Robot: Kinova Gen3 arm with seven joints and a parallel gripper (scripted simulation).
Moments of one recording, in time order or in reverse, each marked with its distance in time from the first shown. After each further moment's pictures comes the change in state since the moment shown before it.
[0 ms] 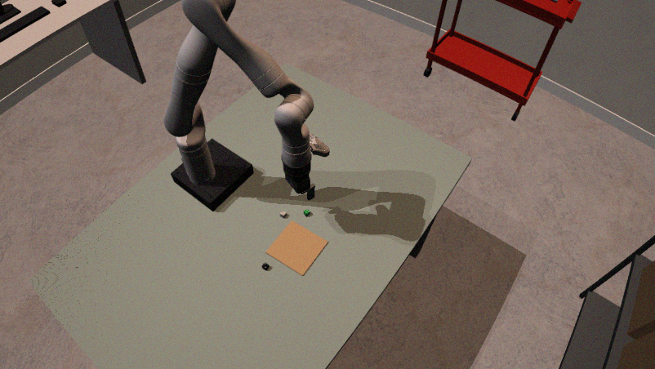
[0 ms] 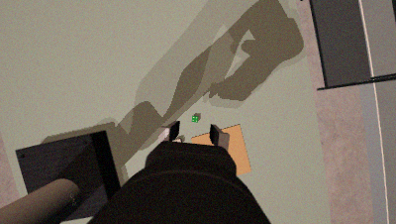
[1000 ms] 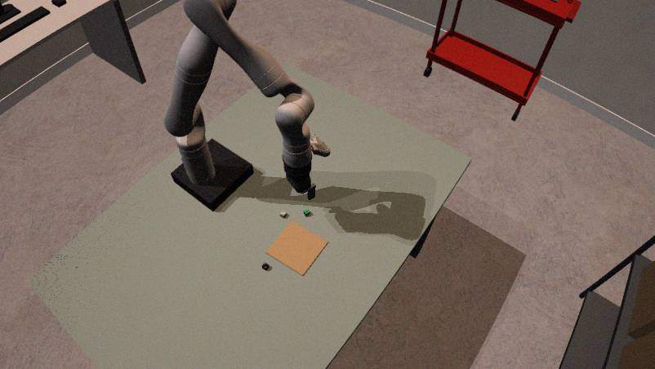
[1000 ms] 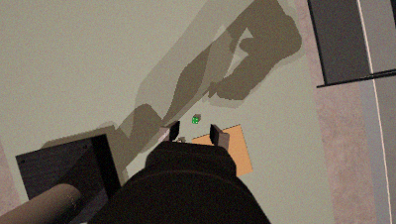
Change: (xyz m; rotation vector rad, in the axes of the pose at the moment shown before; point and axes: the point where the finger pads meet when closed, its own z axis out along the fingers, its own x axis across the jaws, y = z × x) arm -0.001 -0.003 0.002 0.000 0.001 0.024
